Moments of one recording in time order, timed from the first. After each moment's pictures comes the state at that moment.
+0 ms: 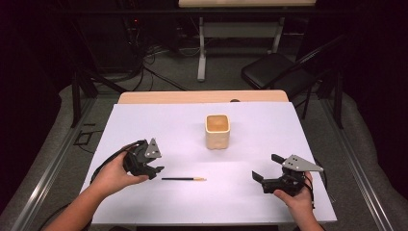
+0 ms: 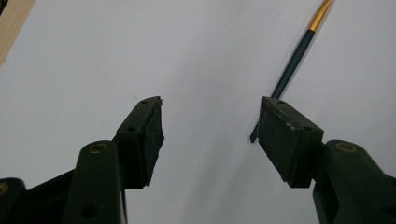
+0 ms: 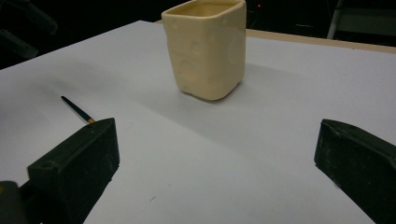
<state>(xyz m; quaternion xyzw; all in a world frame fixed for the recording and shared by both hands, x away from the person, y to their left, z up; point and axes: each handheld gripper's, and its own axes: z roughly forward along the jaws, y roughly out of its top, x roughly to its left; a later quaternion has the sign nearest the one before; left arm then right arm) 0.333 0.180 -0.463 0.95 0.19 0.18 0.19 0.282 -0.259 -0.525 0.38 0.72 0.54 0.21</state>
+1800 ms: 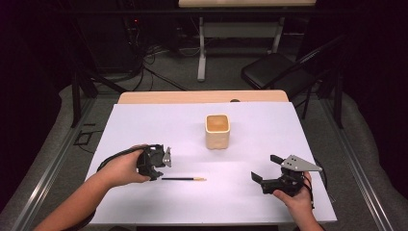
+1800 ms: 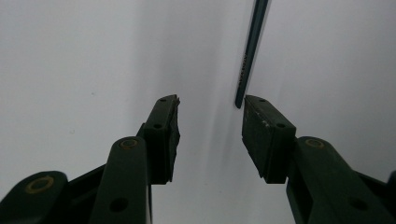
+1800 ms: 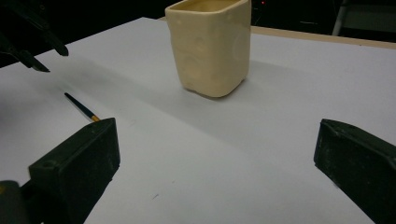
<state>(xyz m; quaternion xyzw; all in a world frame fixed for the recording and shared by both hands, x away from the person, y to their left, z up) 0.348 0.153 -0.480 0.99 0.06 0.12 0.05 0.283 -0.258 -0.526 0.38 0.73 0.54 0.20</state>
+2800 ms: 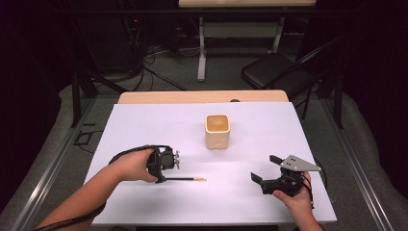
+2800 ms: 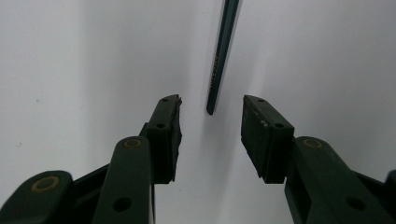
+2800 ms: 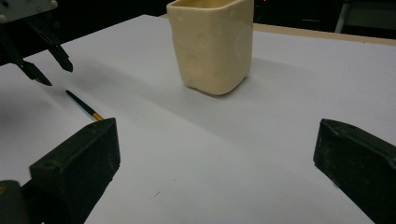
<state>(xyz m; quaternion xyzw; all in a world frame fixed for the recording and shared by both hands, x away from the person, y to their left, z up) 0.358 0.129 -0.494 1.00 0.06 0.04 -0.01 0.283 -0.257 -0.527 0.38 0.73 0.53 0.20</state>
